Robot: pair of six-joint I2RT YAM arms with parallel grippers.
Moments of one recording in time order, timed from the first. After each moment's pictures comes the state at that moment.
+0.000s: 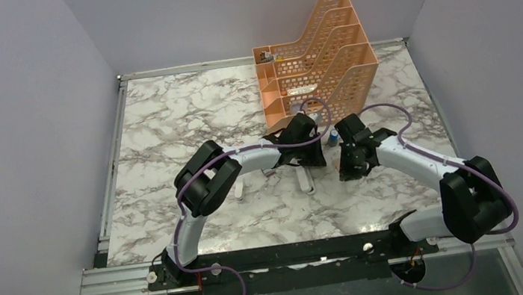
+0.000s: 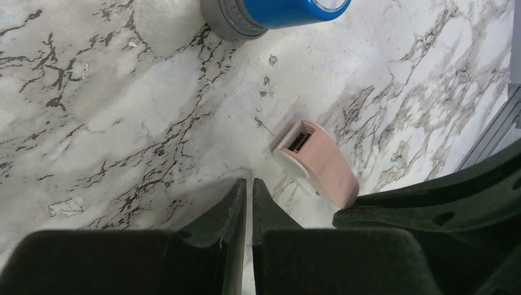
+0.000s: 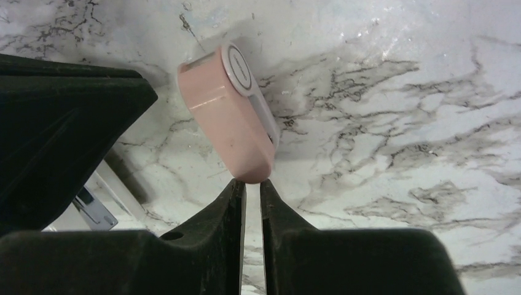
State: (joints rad) left arm -0.89 2.11 1.37 -0.02 0.26 -0.66; right arm 0.42 1.34 0.75 -0.66 0.08 0.65
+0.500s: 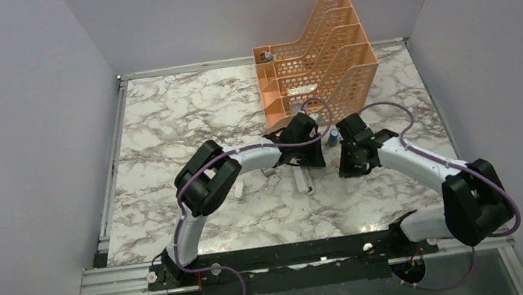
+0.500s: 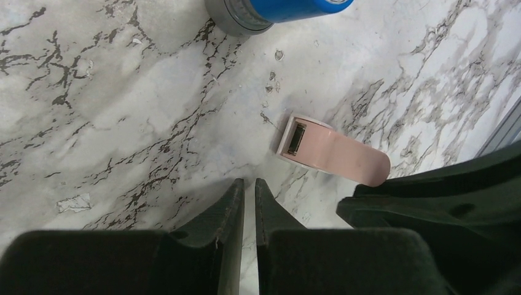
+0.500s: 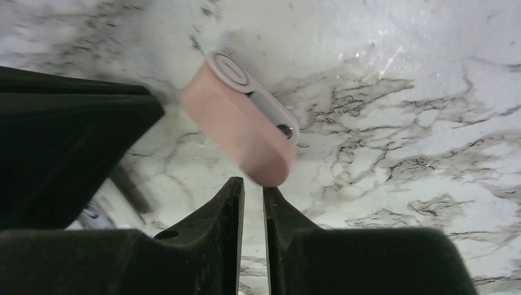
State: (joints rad) left arm -0.89 2.11 1.38 -0.05 0.26 -0.62; right arm 0.42 1.35 0.72 -0.60 0.09 0.64
